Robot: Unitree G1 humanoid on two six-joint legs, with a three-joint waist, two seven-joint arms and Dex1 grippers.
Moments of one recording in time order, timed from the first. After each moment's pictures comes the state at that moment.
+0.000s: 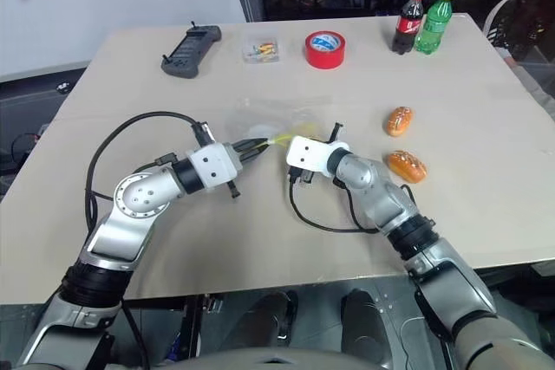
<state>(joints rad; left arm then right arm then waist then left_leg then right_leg) -0.30 0.62 -0.12 -0.20 0.05 -0.10 -0.68 -0.68 -0.33 0.49 0.31 -0.39 0.00 0.35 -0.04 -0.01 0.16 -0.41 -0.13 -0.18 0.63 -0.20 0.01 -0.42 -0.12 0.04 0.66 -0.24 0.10</state>
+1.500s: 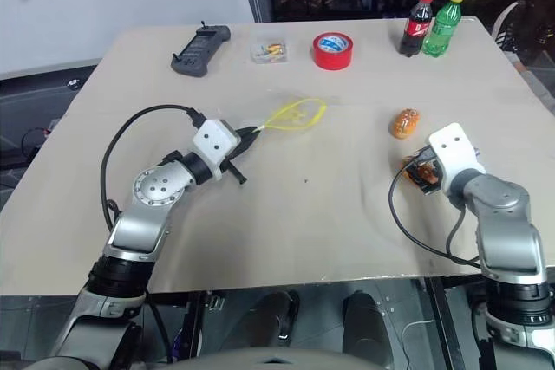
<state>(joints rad) -0.36 0.47 -0.09 -0.12 0.03 0.16 -0.56 -0.22 -0.54 -0.20 -0.35 -0.05 0.83 0.63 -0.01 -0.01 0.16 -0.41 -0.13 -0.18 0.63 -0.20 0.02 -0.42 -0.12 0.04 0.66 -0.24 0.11</state>
